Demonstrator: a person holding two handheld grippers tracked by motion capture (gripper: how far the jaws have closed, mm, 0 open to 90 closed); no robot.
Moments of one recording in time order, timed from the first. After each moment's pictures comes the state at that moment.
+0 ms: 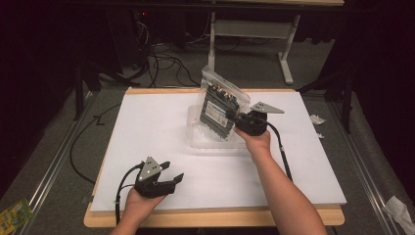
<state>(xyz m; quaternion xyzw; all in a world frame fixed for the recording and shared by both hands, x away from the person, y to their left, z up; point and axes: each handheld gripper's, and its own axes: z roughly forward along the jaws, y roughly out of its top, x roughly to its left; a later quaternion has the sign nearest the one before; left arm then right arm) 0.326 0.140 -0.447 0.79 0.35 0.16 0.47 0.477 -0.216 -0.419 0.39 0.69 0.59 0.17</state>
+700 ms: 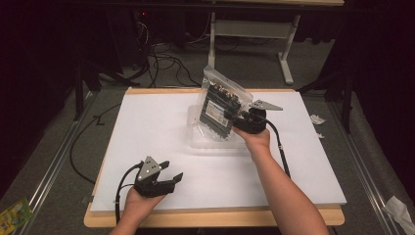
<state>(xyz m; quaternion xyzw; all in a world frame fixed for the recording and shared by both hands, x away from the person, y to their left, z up) 0.327 0.142 -0.447 0.79 0.35 0.16 0.48 0.479 -0.213 -0.412 0.42 0.69 0.57 0.17</state>
